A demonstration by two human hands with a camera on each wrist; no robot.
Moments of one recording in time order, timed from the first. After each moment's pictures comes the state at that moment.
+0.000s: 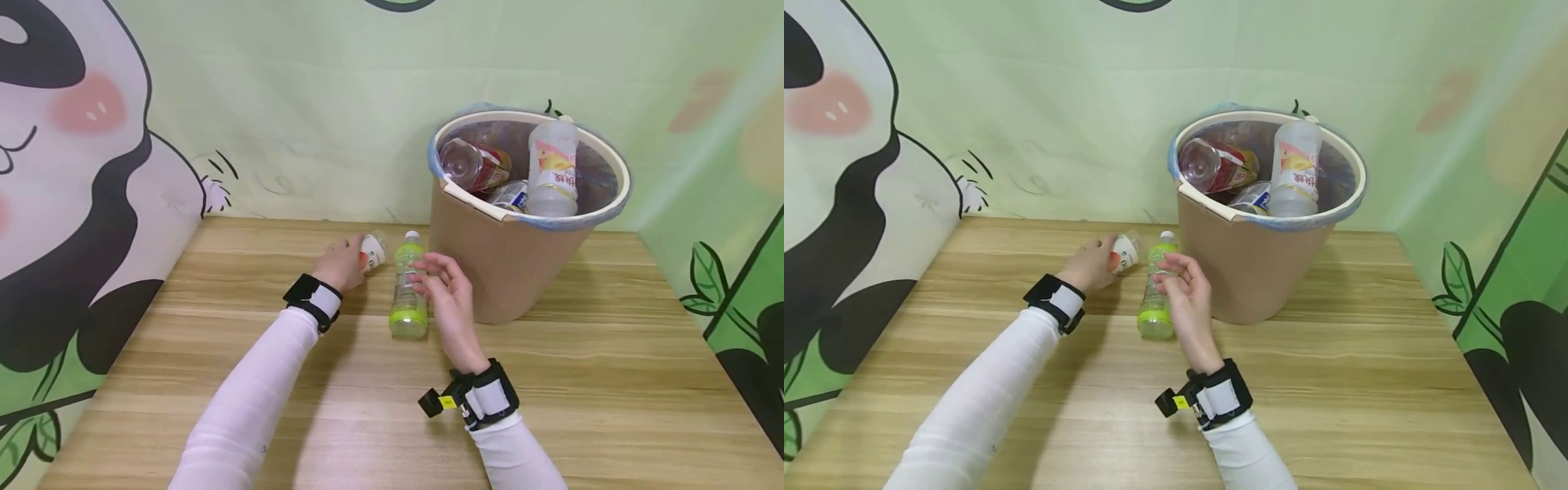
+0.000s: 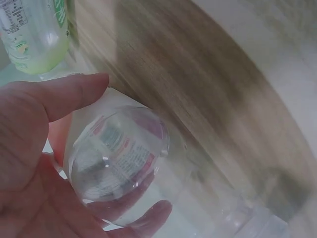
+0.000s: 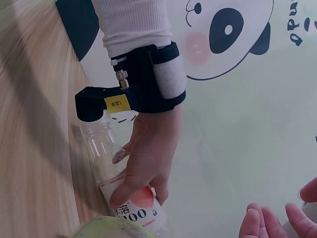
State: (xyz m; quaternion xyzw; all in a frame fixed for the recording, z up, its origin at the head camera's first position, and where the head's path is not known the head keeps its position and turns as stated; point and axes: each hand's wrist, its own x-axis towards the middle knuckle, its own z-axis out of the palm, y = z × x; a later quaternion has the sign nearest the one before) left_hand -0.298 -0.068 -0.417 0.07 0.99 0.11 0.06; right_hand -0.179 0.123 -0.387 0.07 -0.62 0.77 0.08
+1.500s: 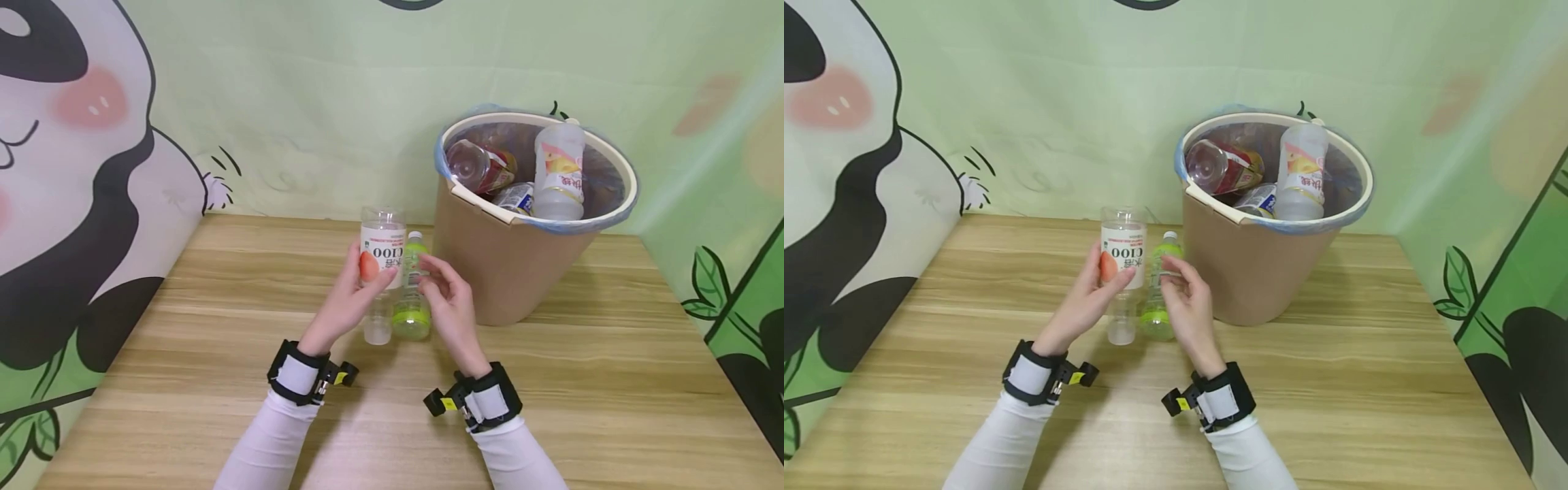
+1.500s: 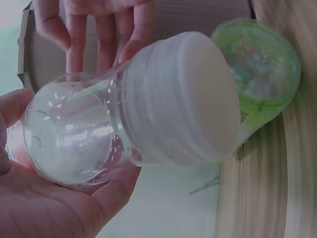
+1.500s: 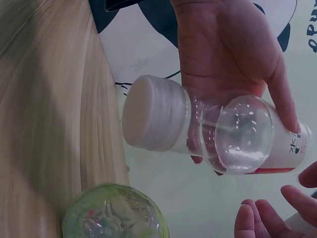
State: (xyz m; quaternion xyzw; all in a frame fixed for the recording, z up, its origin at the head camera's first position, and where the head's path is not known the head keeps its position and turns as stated) left_hand -0.194 -0.049 -0.376 0.20 0.73 0.65 -0.01; right_hand -0.181 0.122 -0.391 0.11 -0.72 0.68 0.11
